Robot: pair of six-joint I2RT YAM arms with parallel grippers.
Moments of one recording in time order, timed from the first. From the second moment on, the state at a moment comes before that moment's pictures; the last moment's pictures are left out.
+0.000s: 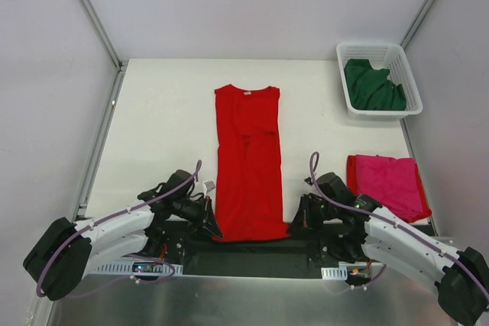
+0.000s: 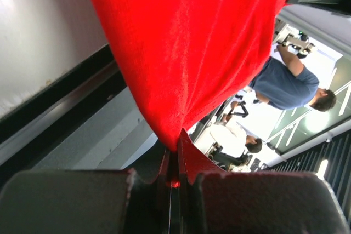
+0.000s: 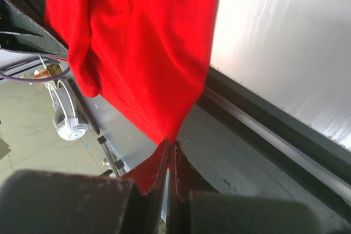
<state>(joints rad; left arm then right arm) -0.66 0.91 0.16 -0.21 0.86 -1.02 0.72 0.73 0.25 -0.50 -0.57 0.95</state>
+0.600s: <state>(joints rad) -0.73 0.97 0.16 -0.26 0.86 -1.01 0.85 0.74 0.25 -0.52 -0.54 1.01</state>
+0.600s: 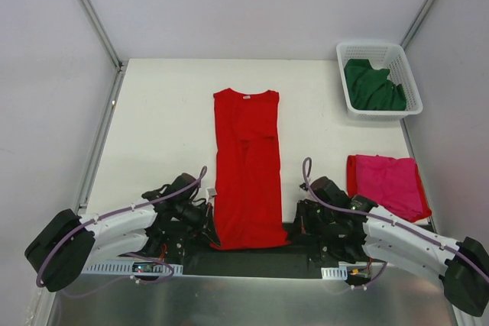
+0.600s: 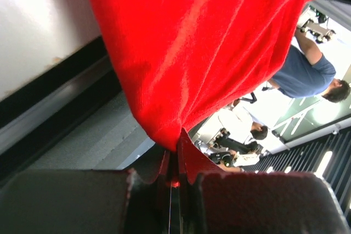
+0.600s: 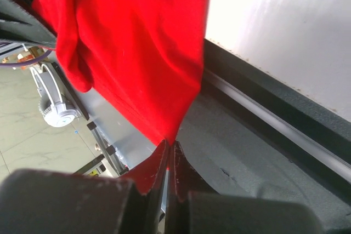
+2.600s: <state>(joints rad) -0.53 1.19 0.66 -0.60 0.80 -0.72 0.67 1.12 0.79 -0.80 -0.48 0.62</state>
